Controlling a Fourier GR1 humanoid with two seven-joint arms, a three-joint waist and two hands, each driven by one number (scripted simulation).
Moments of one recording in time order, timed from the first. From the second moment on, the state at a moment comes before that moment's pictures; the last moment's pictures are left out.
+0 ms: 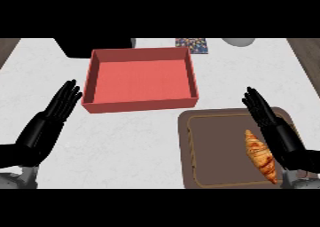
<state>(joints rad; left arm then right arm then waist) -0.09 0.54 -0.29 -1.64 0.42 0.10 -0.14 -0.04 -0.32 0.14 -1.60 -0.18 0.10 -0.14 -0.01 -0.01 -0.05</state>
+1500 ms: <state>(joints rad) -0.20 0.47 -0.41 -1.56 0.24 0.17 0.02 0.60 -0.55 0.33 -2.15 1.39 -0.16 0.29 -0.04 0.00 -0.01</state>
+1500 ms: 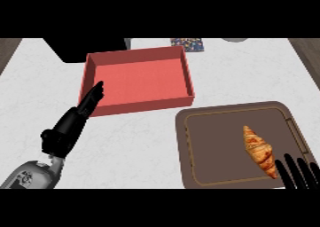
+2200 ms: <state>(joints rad) -0.24 0.38 -0.38 -1.53 0.17 0.11 0.05 0.39 -0.27 0.51 -2.12 1.55 0.21 0.53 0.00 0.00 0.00</state>
